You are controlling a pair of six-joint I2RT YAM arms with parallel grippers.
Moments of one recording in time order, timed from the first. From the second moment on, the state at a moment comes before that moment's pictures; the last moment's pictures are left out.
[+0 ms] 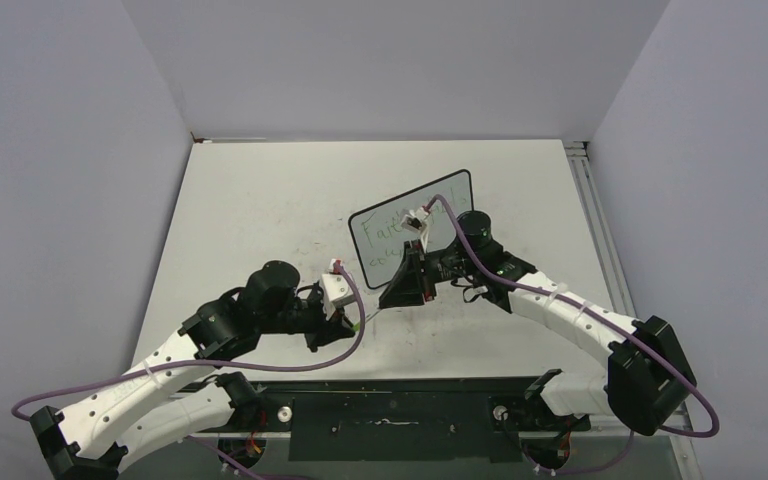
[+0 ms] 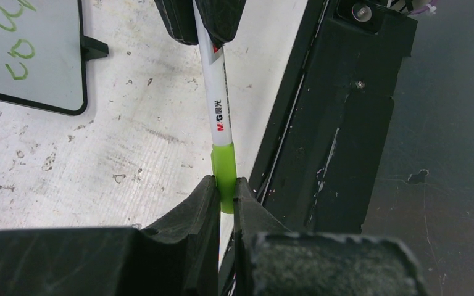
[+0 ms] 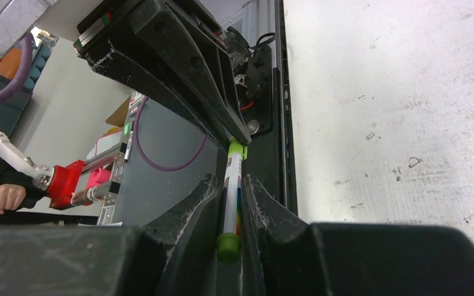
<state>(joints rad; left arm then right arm) -0.86 0.77 0.77 -0.57 0.38 0.05 0.66 1.28 0.80 0.21 -1.11 0.46</state>
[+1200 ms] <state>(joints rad) -0.63 0.80 0.79 -0.34 0.27 -0.03 0.50 1.27 0.72 -0.01 -0.70 0.37</state>
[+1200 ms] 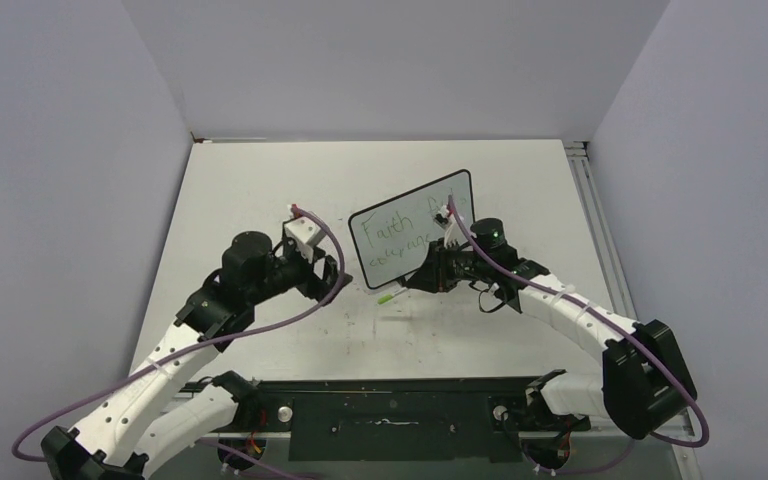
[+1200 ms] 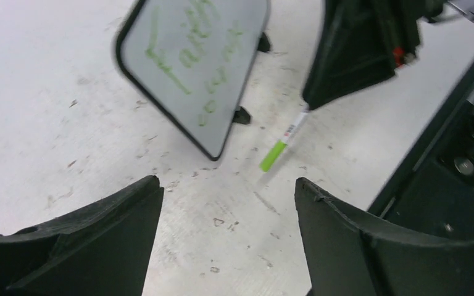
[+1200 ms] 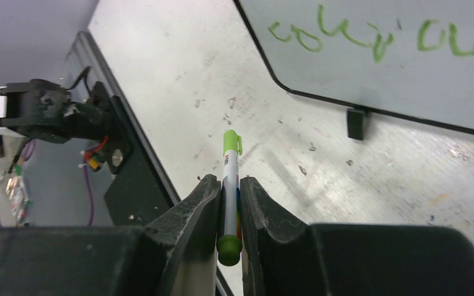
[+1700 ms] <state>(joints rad) -0.27 0.86 0.80 -0.35 0.02 -0.20 0.50 1.32 0.64 -0.03 -0.36 0.35</state>
